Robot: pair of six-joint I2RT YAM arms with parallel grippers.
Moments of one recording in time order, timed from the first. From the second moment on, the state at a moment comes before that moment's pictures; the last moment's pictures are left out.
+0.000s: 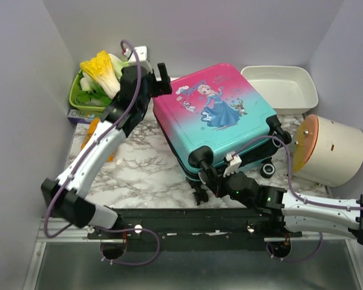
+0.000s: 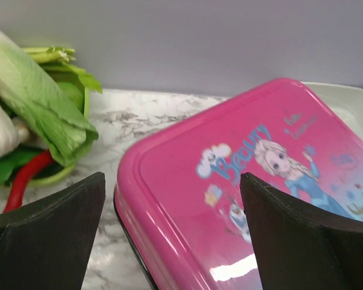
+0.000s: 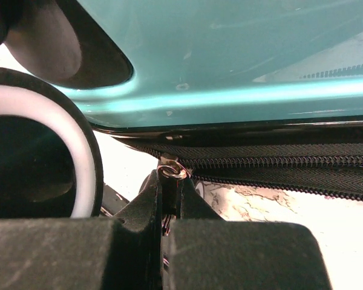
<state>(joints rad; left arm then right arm) -0.56 1.31 1.42 -0.28 -0.38 -0.36 1.20 0.86 0.39 0.00 0.41 0.65</state>
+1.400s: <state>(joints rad) -0.20 1.35 0.79 0.54 0.39 -0.27 1.22 0.77 0.47 -0.32 0.29 0.58</state>
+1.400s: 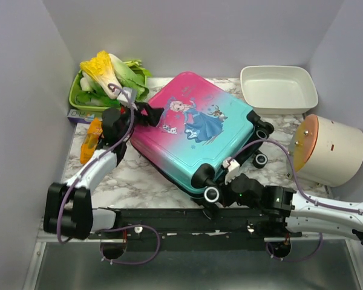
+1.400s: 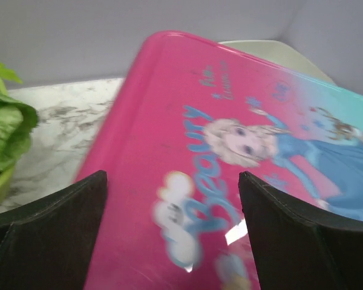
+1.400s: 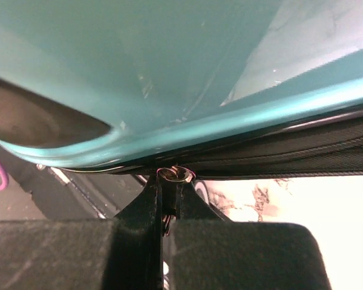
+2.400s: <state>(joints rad) -0.34 0.74 0.55 0.18 0.40 -0.53 0.36 1.19 0.66 -0.13 0.01 0.20</state>
